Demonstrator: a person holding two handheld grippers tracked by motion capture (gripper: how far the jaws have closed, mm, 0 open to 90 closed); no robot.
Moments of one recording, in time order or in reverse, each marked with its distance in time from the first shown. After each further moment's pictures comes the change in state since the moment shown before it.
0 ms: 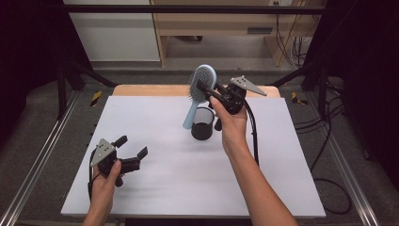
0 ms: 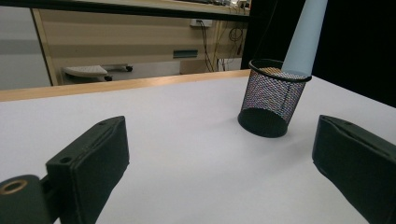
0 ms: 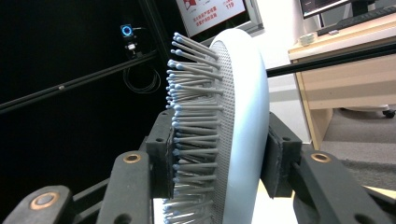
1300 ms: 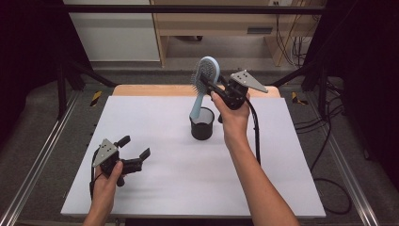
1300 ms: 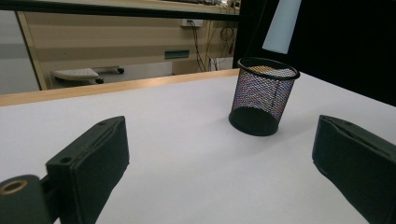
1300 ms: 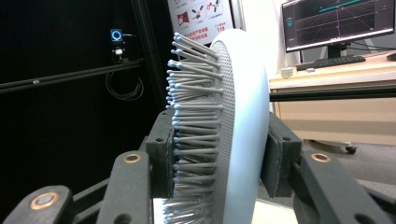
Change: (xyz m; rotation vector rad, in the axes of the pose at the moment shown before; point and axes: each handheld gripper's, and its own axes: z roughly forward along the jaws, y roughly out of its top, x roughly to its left) left arm -0.003 0.000 0.003 -0.001 -0.032 0.024; right arm 0.001 0.014 0.001 -0.066 -0.056 -0.159
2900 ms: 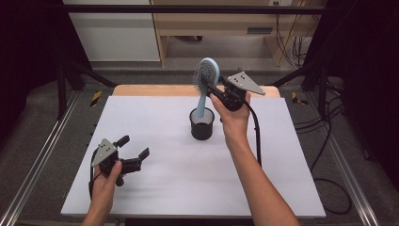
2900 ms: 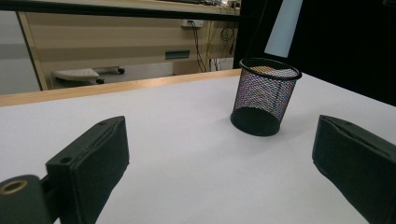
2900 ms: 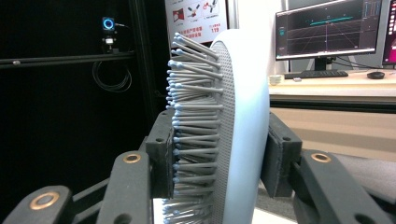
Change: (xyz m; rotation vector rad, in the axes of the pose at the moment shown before) left arm 0.003 0.000 -0.001 -0.003 0.001 -0.002; right arm 0.001 -0.005 0.000 0.002 -0.037 -0.104
